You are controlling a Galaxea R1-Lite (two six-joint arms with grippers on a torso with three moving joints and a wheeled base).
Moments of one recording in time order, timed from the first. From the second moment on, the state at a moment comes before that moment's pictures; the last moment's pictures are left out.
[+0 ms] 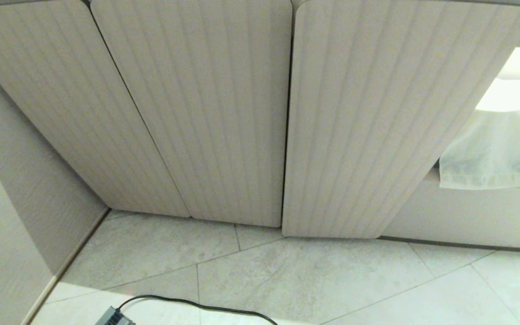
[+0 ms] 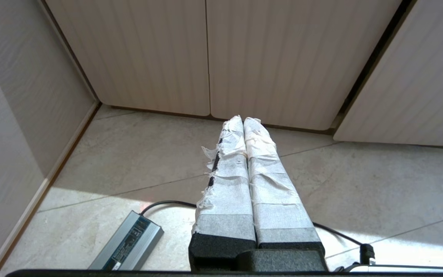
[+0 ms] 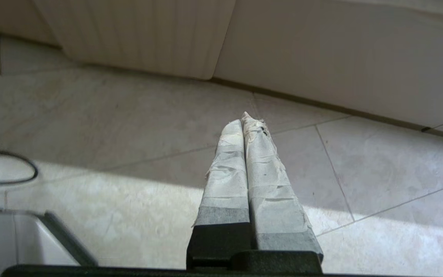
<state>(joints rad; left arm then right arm) 0.00 0.00 0.00 -0.01 0.01 -0.03 0.12 0.48 0.00 -0.24 -0.25 -0.15</state>
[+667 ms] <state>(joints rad) 0.00 0.00 0.00 -0.01 0.01 -0.03 0.01 0.12 0.00 -0.04 0.01 -0.15</state>
